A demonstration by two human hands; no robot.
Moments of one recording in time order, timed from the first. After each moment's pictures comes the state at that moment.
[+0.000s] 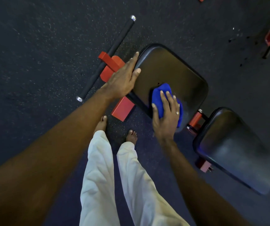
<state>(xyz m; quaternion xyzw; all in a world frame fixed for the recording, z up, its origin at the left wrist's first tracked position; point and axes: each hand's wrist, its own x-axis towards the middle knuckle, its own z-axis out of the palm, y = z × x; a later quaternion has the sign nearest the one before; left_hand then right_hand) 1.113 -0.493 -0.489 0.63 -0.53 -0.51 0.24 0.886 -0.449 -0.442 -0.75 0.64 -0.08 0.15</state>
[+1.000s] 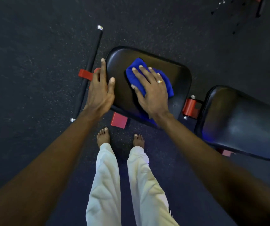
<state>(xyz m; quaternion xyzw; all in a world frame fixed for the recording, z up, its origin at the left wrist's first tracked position) 1.081 -0.500 -0.470 0.71 -0.52 -0.43 0.22 0.881 -0.531 -0.445 -0.82 0.55 -0.06 0.11</state>
